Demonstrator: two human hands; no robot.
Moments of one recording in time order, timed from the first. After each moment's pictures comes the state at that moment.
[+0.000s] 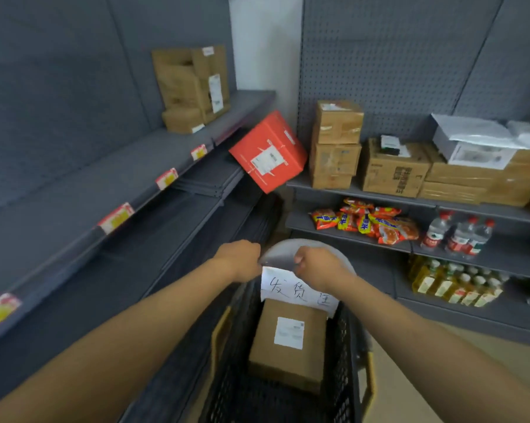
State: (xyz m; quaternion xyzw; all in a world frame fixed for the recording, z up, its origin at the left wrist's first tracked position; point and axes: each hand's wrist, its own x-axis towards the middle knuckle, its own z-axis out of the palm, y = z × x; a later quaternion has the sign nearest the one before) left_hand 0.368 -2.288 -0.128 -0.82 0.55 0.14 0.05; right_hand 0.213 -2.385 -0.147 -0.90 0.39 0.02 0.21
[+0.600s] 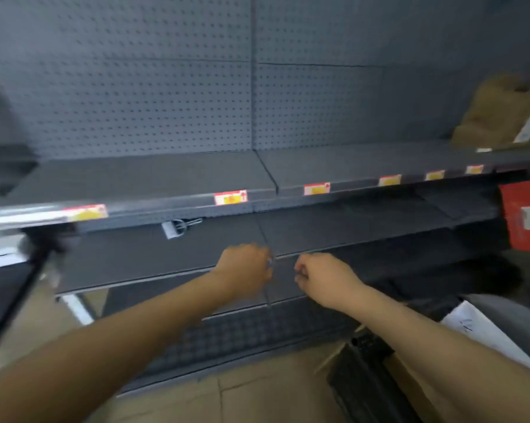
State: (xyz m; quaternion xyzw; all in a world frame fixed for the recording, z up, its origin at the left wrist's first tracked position) left_hand 0.221 -1.817 -0.113 -0.99 0.15 0.00 -0.03; right_hand 0.219 -1.997 -0.123 -0.98 -0.16 0.02 0.11
